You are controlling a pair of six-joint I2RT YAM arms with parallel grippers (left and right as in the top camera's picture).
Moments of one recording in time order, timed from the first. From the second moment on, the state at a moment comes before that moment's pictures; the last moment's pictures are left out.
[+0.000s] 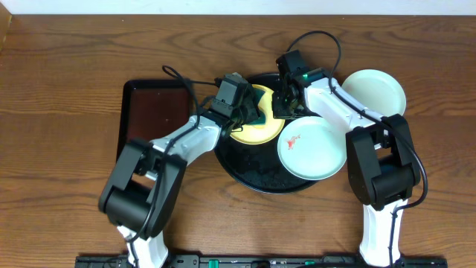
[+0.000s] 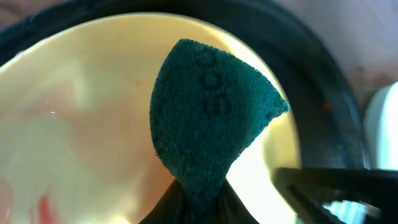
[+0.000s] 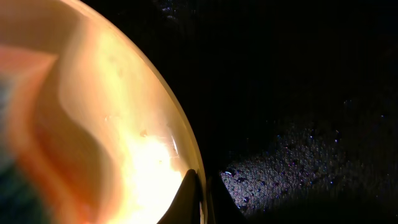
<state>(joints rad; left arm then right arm) -0.46 1.93 1.08 -0.01 0.16 -0.80 0.39 2.14 1.54 -0.73 -0.05 0.37</state>
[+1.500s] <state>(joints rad) -0.40 1.85 1.07 -0.05 0.21 -0.68 0.39 2.14 1.54 -0.74 -0.05 0.37</state>
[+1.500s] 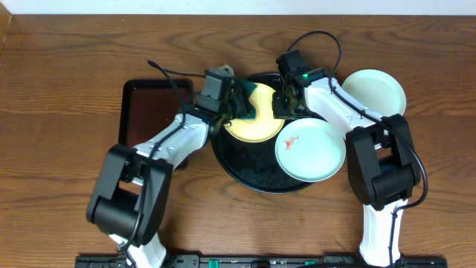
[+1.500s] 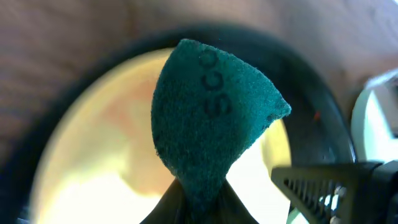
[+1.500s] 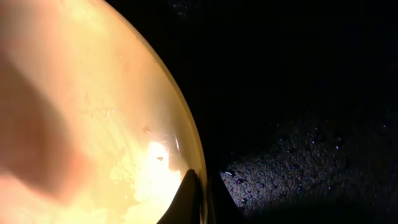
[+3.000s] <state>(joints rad) -0.33 1.66 1.07 -0.14 -0.43 -0.43 0.39 2.14 1.54 -0.74 -0.05 0.37</state>
